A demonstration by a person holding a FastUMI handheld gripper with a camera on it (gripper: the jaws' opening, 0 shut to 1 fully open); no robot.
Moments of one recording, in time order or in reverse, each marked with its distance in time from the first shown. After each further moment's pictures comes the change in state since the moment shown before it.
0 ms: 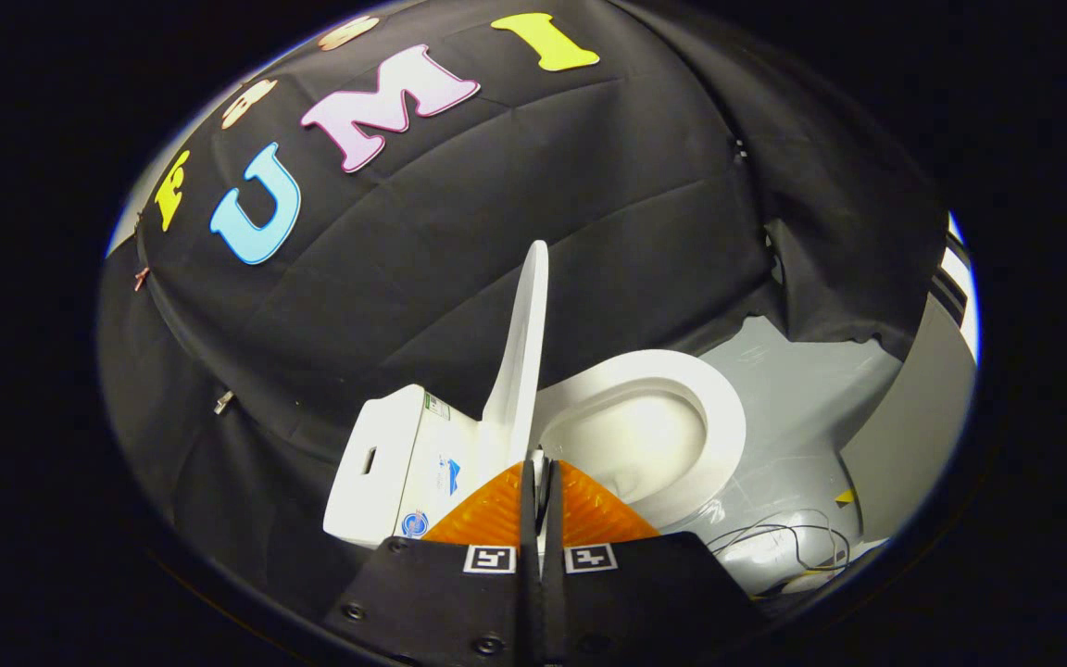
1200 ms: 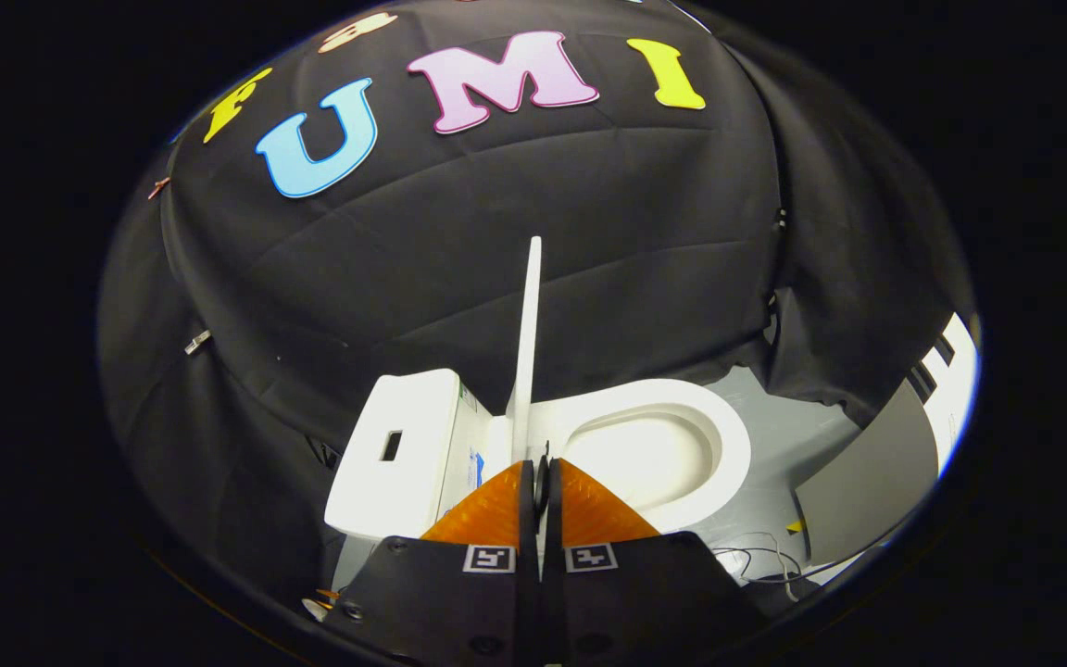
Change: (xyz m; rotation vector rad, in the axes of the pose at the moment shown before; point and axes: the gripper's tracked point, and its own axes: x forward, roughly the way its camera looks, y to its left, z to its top) arm -0.012 0.146 -0.012 -0.221 -0.026 -0.116
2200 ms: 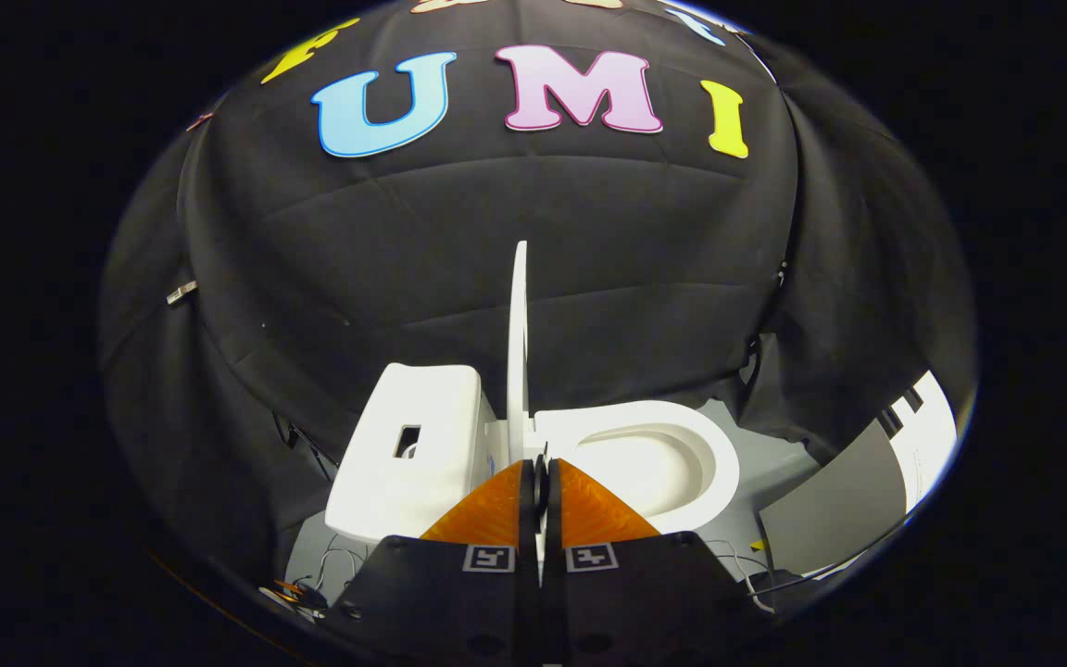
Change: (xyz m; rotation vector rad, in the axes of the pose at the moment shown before) arm -0.004 0.097 -0.012 -0.170 -0.050 -0.118
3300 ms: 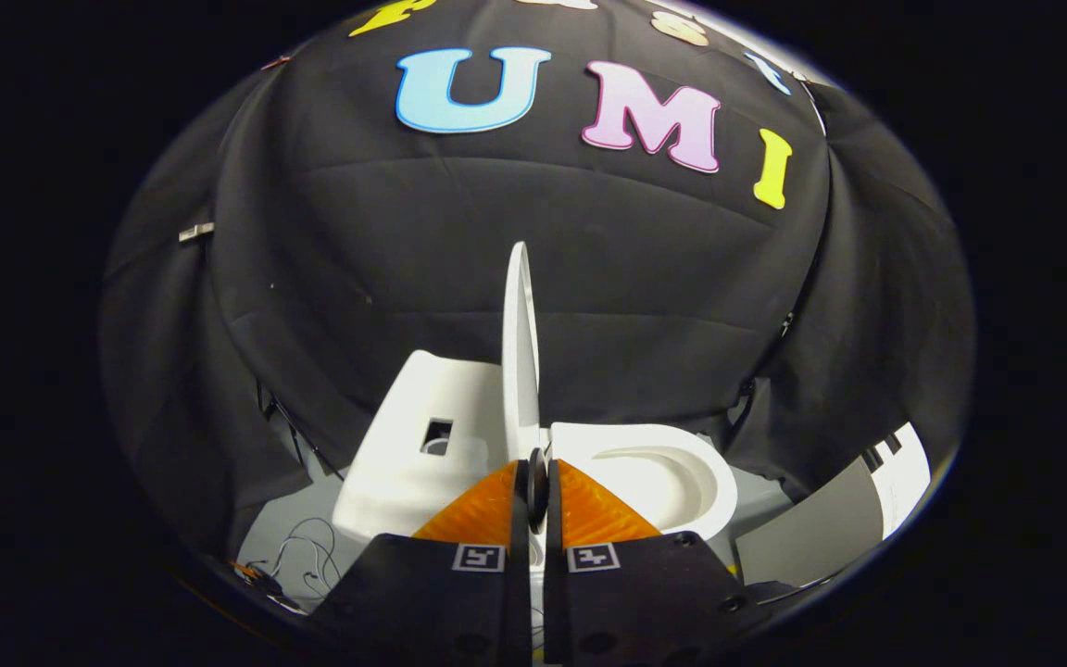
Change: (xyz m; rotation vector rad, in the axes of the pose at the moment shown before) arm 0.013 0.080 -0.025 -0.162 -0.049 -0.044
